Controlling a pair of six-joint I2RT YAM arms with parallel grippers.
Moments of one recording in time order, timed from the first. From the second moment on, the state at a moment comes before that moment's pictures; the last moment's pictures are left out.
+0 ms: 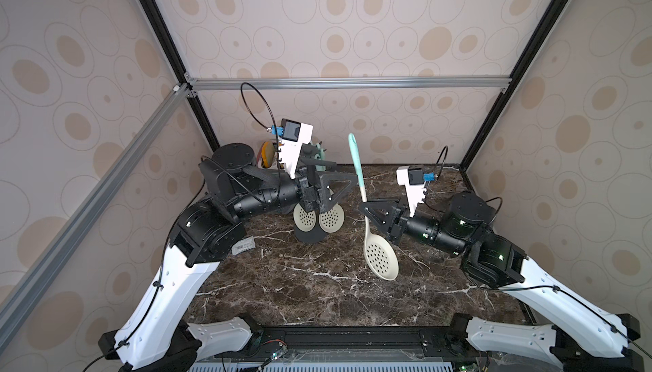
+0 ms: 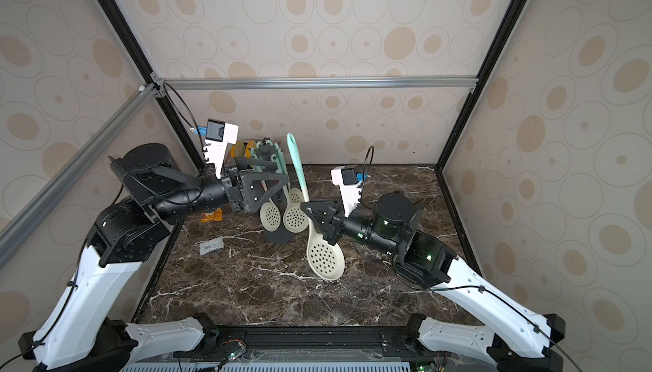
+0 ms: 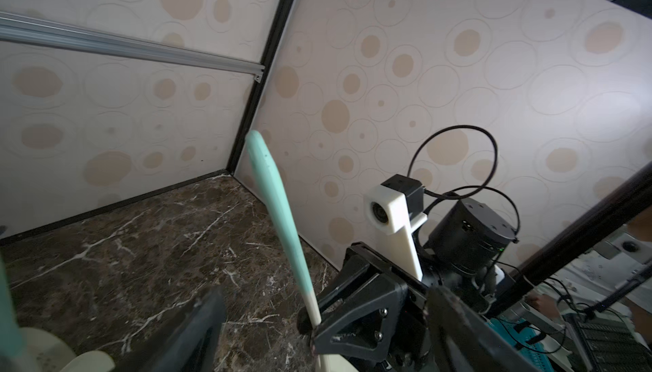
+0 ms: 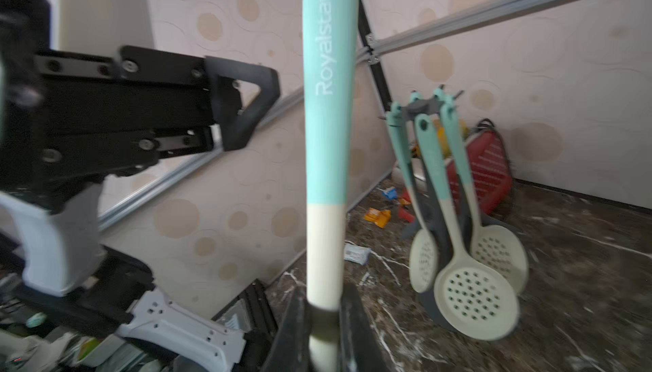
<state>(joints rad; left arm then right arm) -0.70 1.16 1.81 -0.69 0.36 -0.43 1.11 1.01 1.31 -0.38 0.08 0.39</state>
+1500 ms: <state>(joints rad) -0.79 1.20 1.64 -0.45 0.18 -0.59 1.46 1.16 1.41 -0.42 0.78 0.13</state>
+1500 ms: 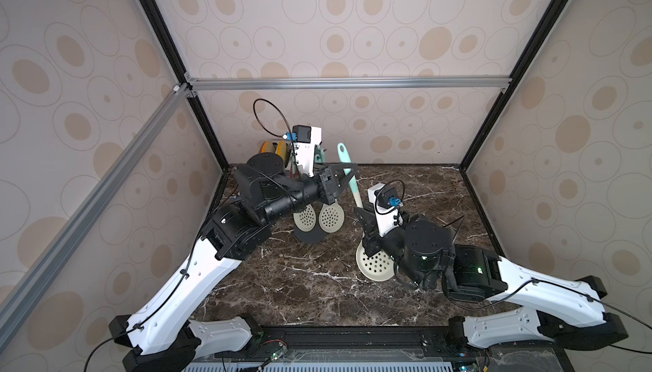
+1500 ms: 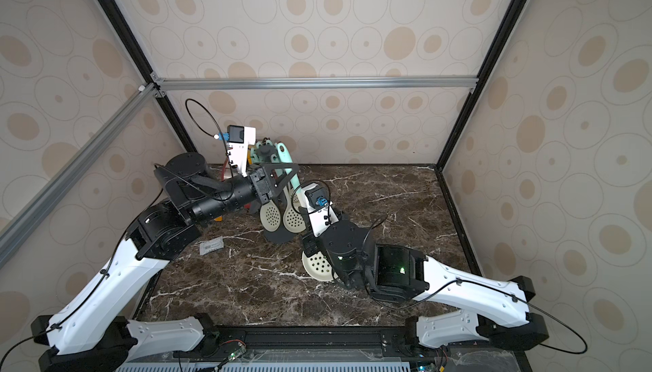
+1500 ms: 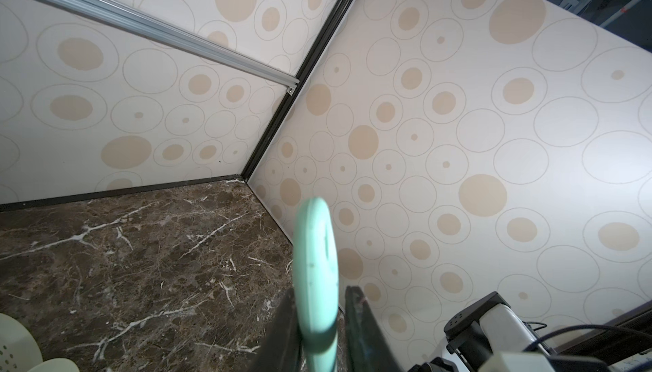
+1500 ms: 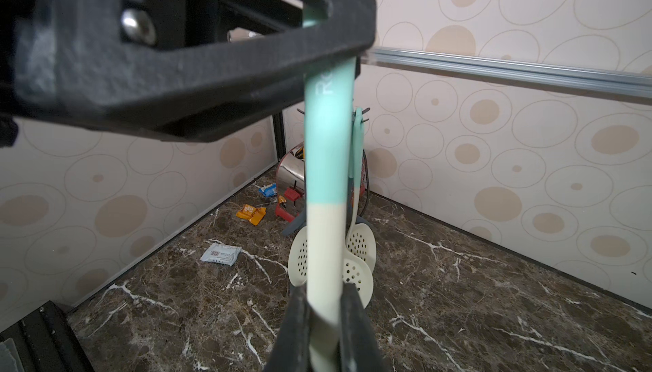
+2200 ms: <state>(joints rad) -0.58 1.18 1.73 -0.70 0.51 -0.48 1.03 1.07 1.43 -0.47 -0.11 0.16</state>
